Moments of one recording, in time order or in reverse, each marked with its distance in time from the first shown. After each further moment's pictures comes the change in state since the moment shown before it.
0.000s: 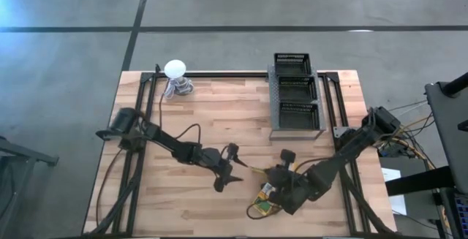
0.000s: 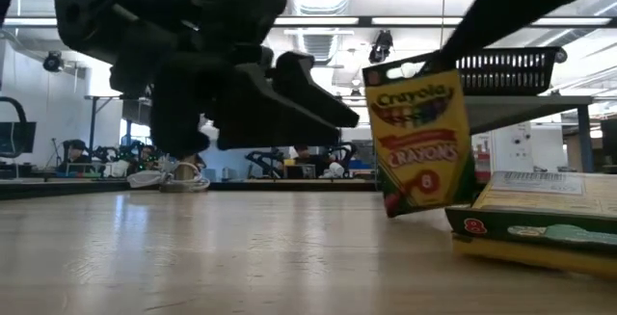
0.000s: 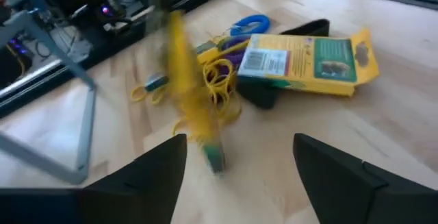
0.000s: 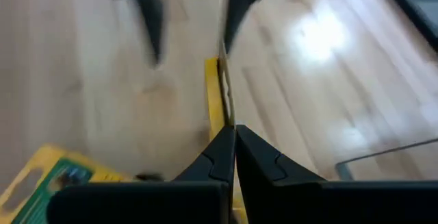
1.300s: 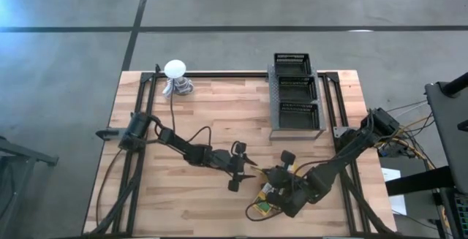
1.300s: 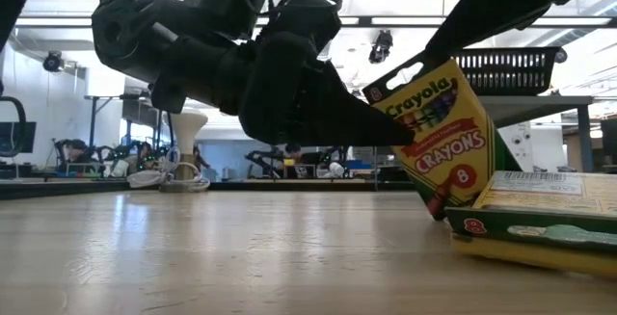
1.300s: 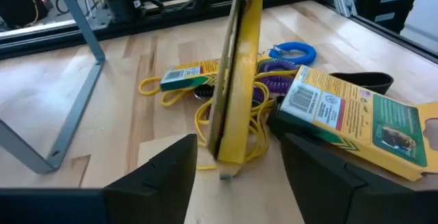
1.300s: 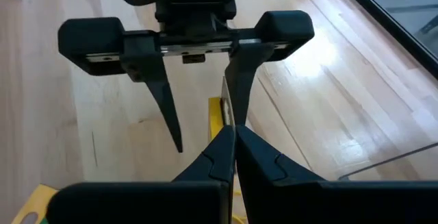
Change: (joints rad) left arm 0.014 0.160 0.155 0.063 -0.059 -0.288; right arm 0.013 0.023 -0.016 0.081 0.096 0.042
